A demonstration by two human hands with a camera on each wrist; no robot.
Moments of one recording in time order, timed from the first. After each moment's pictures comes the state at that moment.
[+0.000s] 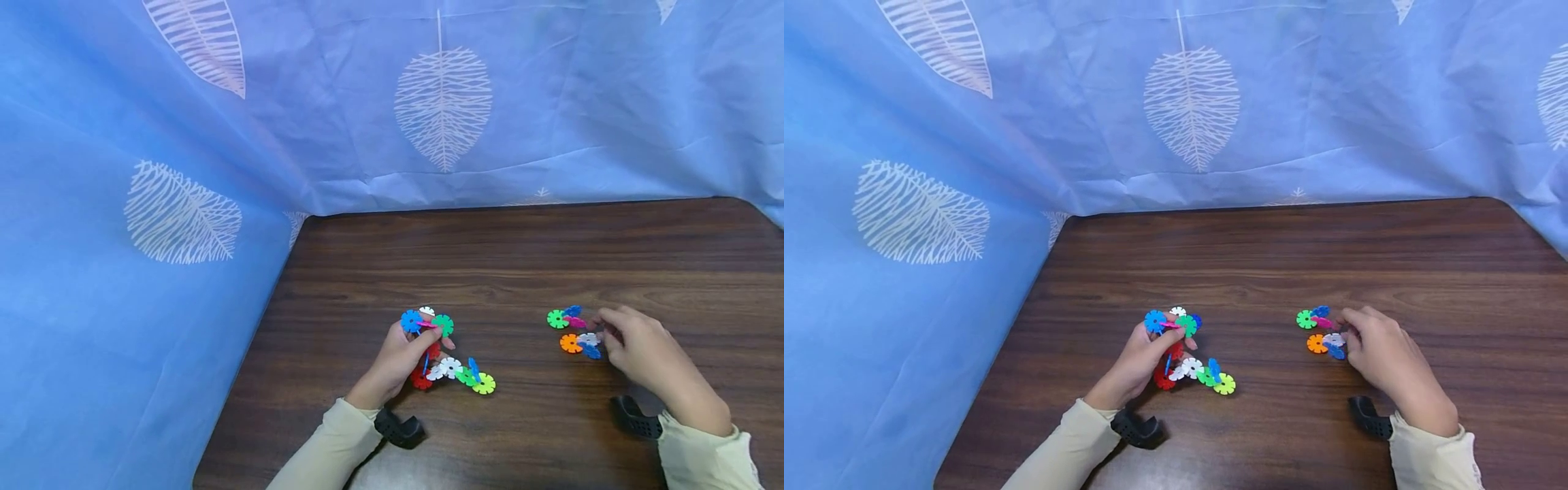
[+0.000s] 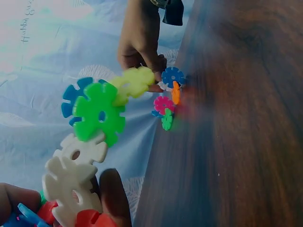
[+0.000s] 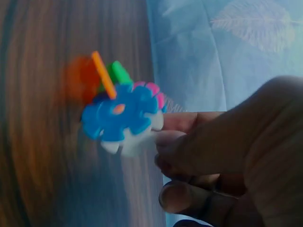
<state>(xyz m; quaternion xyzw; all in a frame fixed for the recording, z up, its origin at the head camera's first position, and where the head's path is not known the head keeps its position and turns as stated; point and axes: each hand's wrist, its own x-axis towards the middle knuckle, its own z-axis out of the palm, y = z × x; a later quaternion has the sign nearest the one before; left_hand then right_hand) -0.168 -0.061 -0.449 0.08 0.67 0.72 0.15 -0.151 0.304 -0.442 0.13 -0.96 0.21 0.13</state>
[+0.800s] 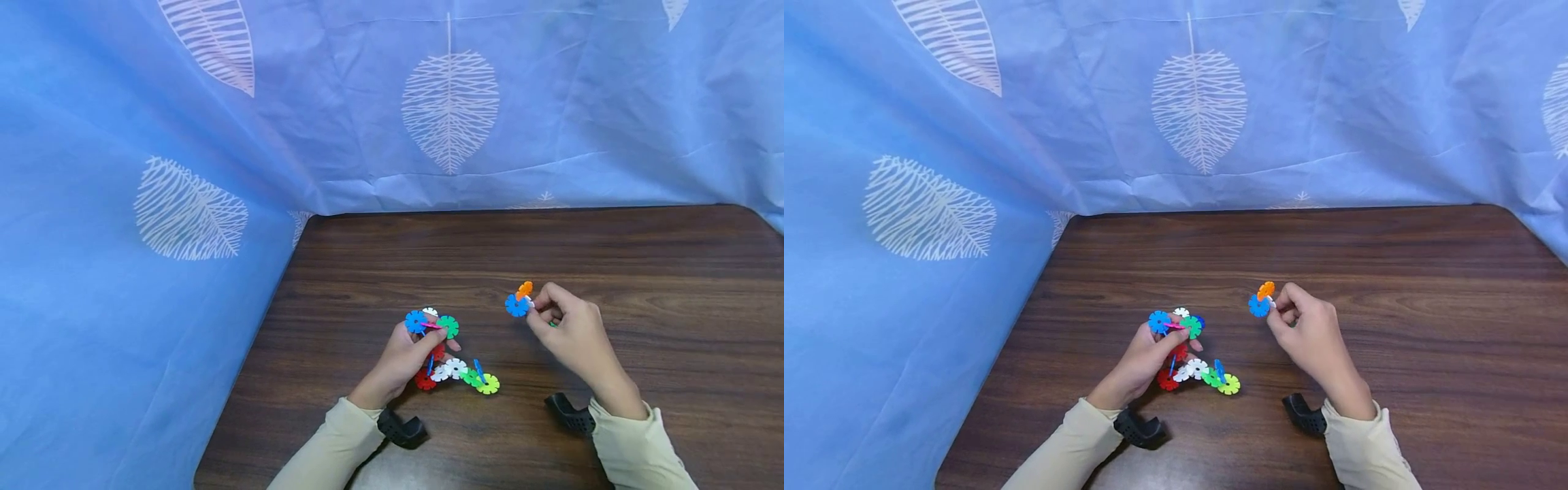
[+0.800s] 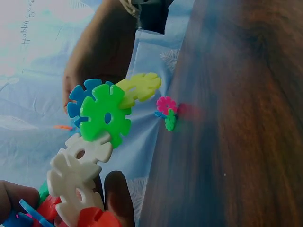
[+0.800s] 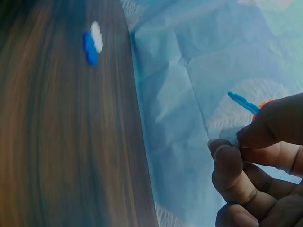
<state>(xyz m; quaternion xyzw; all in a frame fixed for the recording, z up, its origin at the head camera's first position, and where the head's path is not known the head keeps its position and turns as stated) -0.168 -0.062 -0.447 0.10 0.68 0.71 0.15 -0.165 0.209 -0.418 0.16 -0.87 0.40 0.24</state>
